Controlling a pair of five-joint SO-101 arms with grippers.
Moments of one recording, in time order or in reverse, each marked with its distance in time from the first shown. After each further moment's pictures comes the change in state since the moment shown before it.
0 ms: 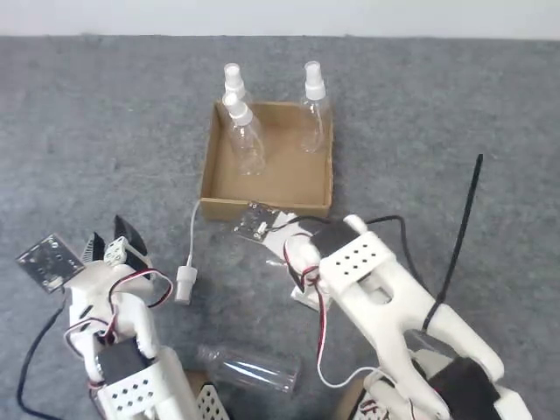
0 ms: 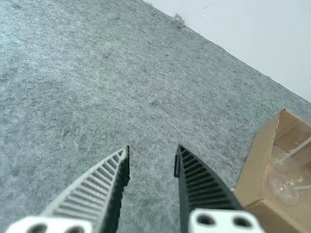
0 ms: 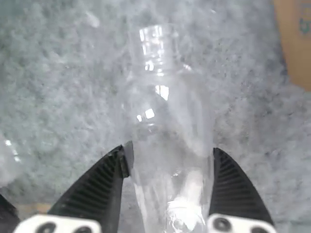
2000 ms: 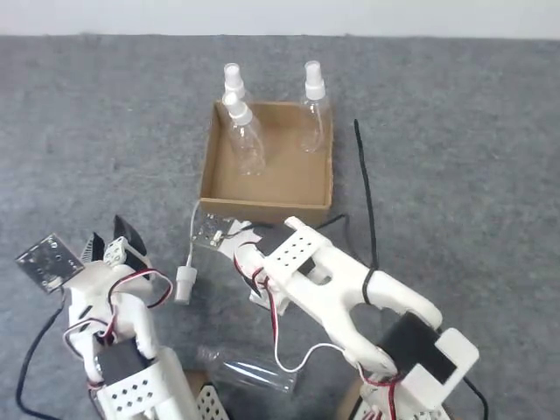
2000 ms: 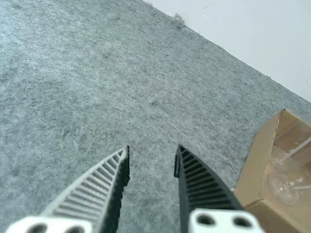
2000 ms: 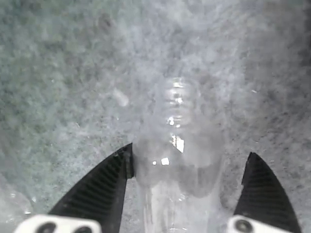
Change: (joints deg) left arm 0.0 0.0 0.0 0.0 0.0; right arm -10.5 21.4 -10.4 -9.6 -8.4
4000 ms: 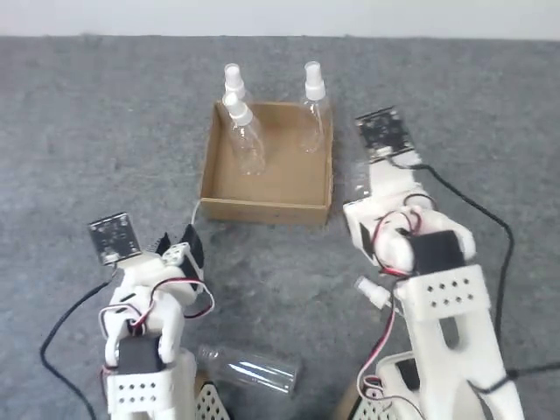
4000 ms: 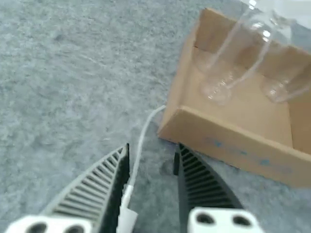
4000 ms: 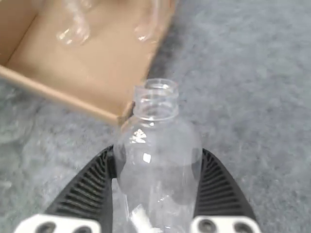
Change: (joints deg) left arm 21.5 0.0 -0.2 9.4 -0.9; right arm 33.8 -46.1 7.2 2.2 -12.9
